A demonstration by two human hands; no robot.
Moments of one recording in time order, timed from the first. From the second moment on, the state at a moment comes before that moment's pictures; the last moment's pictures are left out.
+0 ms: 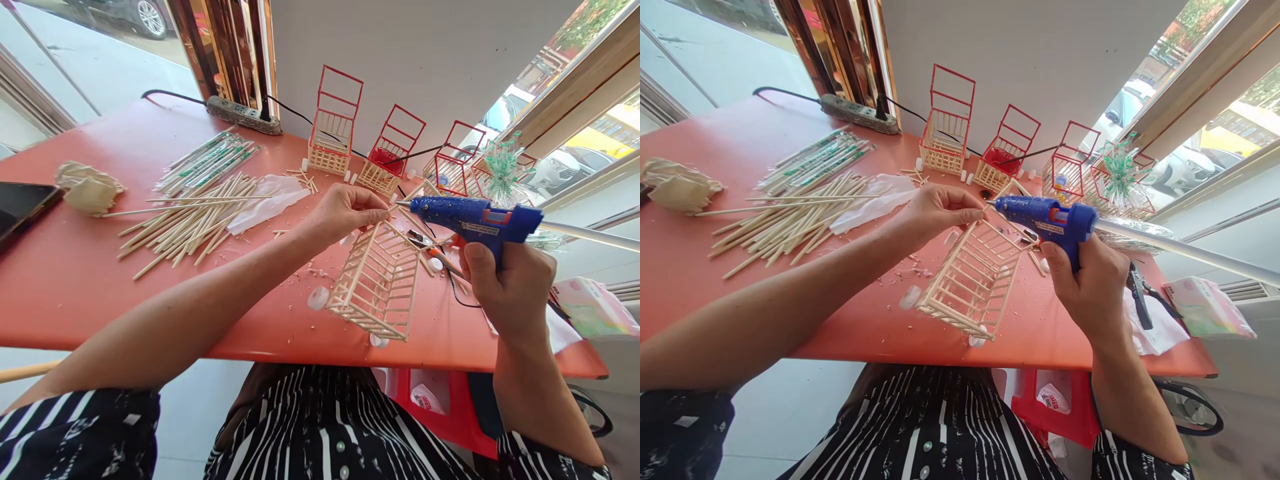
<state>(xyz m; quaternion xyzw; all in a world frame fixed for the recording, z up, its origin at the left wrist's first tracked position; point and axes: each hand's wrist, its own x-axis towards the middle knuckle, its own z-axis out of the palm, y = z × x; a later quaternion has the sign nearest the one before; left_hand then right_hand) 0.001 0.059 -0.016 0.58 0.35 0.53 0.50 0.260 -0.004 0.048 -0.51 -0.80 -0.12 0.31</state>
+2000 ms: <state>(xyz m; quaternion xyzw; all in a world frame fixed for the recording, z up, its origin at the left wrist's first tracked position) -0.008 0.064 -0.013 0.57 0.39 0.54 0.48 0.304 -0.015 0.029 -0.56 -0.73 -0.07 0.38</state>
